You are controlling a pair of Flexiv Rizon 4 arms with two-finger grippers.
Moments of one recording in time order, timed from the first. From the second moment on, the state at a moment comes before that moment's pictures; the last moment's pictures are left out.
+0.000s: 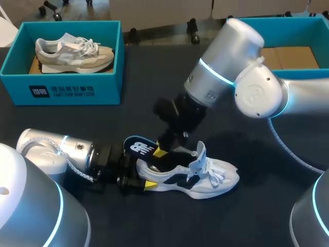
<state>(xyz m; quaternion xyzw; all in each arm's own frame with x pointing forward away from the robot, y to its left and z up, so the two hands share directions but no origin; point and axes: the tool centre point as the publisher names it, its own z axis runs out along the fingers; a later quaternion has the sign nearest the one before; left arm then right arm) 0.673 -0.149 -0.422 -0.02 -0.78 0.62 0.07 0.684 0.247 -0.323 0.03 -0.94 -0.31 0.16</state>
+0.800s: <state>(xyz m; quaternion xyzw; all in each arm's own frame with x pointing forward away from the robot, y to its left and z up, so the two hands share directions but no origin) 0.673 -0.149 -0.422 -0.02 -0.78 0.62 0.07 0.686 0.264 -0.305 0.06 -0.94 -0.30 0.16</state>
